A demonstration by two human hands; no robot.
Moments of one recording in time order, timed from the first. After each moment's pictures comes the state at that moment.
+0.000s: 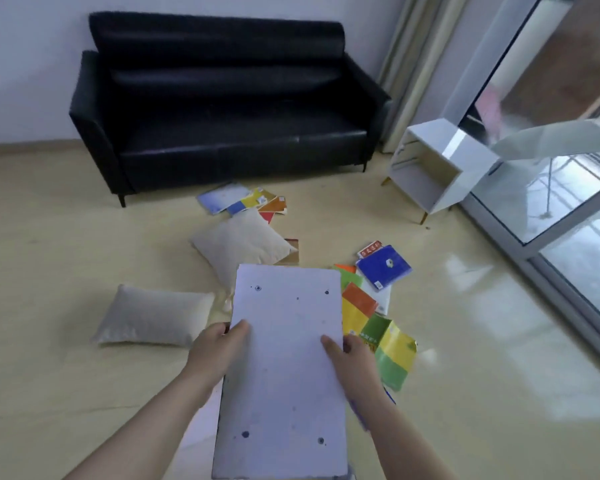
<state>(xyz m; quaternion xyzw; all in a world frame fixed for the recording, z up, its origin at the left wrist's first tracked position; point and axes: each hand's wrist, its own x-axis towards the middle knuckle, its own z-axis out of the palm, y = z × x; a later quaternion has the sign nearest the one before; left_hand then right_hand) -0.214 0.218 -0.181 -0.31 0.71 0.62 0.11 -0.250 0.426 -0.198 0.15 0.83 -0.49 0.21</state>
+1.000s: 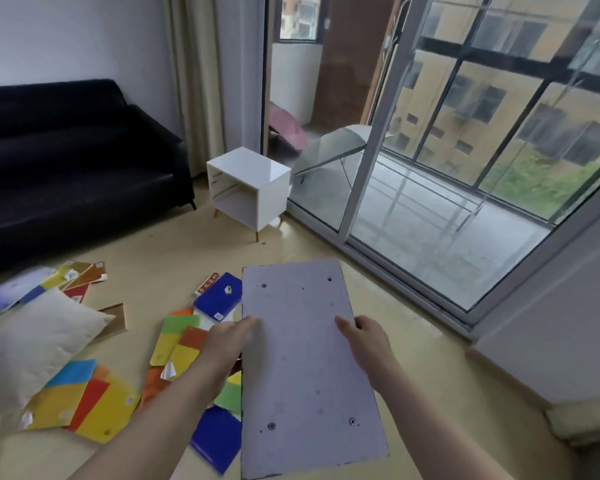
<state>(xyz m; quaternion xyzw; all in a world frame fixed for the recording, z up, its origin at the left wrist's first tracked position) -0.280 0.771 -0.061 -0.15 0.67 0.68 0.25 -0.230 0.986 -0.051 0.29 0.79 -0.53 0.02</state>
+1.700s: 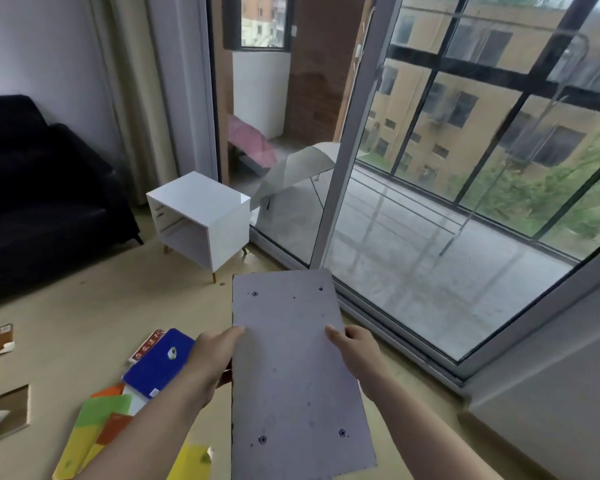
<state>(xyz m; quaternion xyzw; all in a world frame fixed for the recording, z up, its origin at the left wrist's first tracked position) -0.559 0.989 -0.066 -0.16 0.69 0.65 0.28 -0.496 1.207 -0.067 0.32 0.76 -0.56 0.04</state>
